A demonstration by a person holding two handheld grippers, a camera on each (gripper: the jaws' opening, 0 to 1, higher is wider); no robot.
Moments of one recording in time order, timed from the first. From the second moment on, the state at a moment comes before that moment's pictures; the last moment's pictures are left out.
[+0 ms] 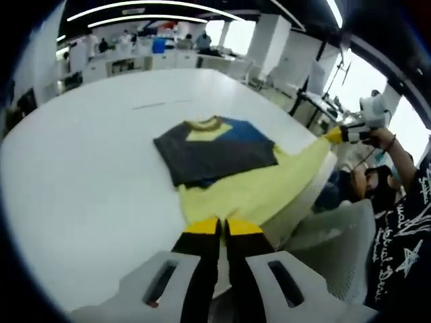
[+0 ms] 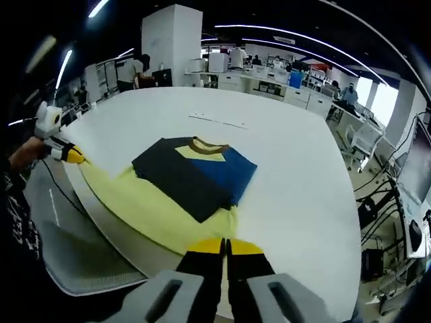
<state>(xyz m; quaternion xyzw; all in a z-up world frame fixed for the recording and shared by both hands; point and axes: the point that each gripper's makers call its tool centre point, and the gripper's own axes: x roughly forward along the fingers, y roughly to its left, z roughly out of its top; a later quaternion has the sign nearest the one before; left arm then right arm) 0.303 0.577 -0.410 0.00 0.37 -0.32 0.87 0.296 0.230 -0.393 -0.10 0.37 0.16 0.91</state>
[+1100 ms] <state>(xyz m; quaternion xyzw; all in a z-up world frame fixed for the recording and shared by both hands) 0.418 0.572 -0.347 0.05 0.24 -0.30 0.92 0.410 0.225 -0.340 -0.15 0.29 0.17 0.93</state>
